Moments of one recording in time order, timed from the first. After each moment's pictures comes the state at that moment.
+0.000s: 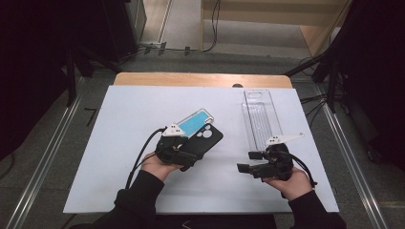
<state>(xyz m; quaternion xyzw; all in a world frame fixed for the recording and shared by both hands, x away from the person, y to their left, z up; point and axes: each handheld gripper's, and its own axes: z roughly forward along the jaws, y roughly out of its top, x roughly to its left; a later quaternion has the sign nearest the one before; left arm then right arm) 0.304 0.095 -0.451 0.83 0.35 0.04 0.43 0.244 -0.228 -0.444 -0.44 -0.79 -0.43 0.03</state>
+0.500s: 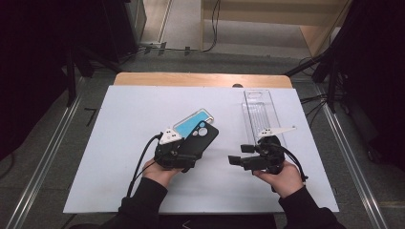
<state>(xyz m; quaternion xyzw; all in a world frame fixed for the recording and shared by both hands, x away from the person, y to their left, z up) 0.290 0.097 -0.461 0.80 0.39 0.09 0.46 0.257 -0.206 -0.428 -0.45 -0.77 -0.44 0.02</state>
